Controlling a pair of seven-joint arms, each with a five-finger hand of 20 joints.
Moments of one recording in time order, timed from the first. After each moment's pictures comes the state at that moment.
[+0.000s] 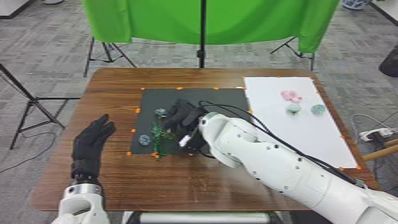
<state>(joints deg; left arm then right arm) 122.1 -67.5 -88.7 -116.2 55.7 22.5 14.6 -53.7 -65.7 27.6 -91.3 -85.2 3.3 24.6</state>
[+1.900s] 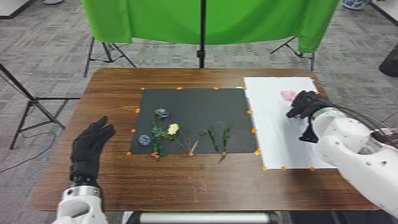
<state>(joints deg) 123.2 -68.3 -89.5 -116.7 55.9 22.3 13.6 -73.2 -37.2 55.0 -95.5 -115.9 -3.9 35.3</state>
